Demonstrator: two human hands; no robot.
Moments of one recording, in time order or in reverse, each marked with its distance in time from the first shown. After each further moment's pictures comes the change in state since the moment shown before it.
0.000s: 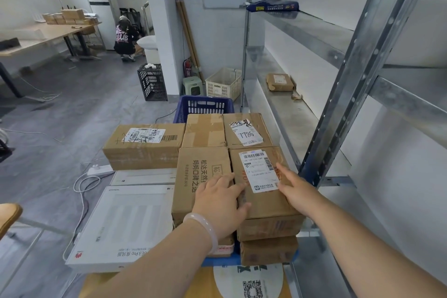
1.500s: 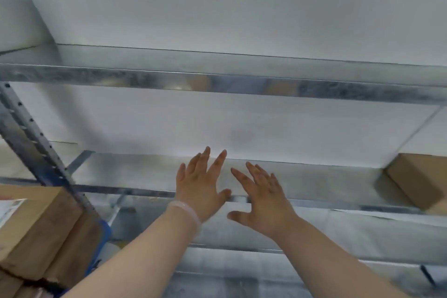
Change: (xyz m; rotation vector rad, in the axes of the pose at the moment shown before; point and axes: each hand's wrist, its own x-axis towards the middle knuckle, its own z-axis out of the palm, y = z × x) left_hand -0.209 0.196 0.052 -0.038 -0.169 1.367; right_hand -0.455 0.064 0.134 -0.488 0.923 0.754
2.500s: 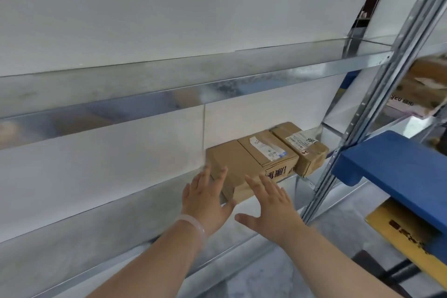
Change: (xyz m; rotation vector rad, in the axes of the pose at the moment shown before) left_hand 0.128 0.513 0.158 -0.151 -0.270 0.470; right_hand -0.225 0.457 -0.119 0.065 0.061 0.716
